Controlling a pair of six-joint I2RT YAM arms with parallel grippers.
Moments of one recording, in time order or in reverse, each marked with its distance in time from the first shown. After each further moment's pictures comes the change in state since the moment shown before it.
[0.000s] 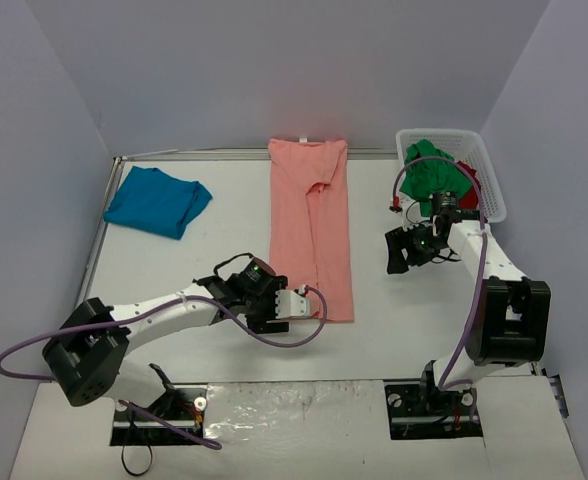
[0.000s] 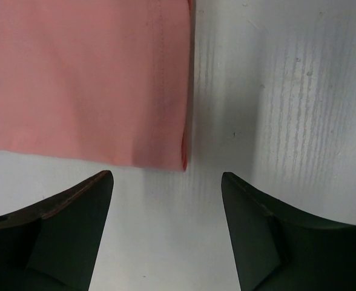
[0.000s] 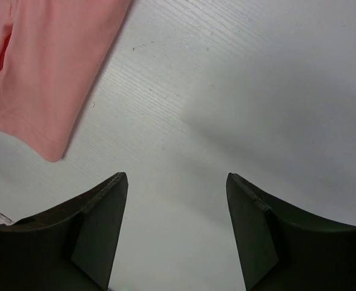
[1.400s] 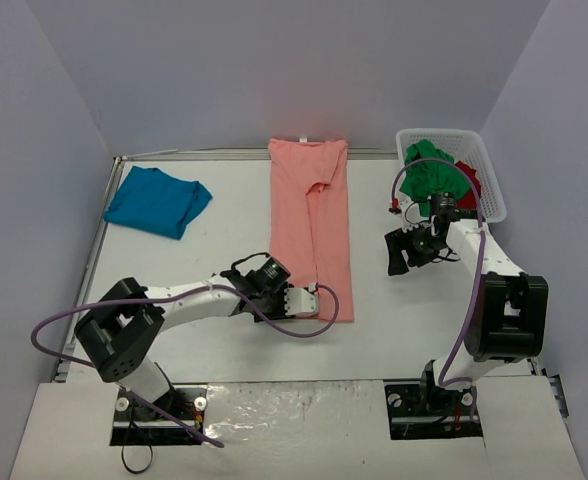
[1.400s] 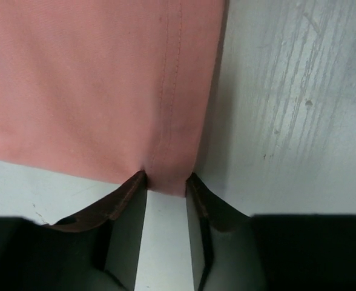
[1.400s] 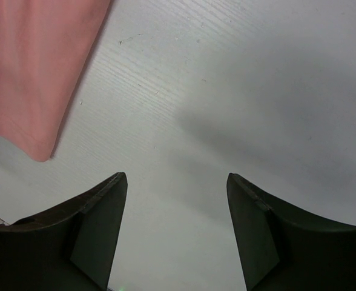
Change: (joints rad) left arm -0.027 0.195 0.089 -0.016 -0.111 -0.034; right arm 0.000 0.026 0.000 0.002 0.032 0.000
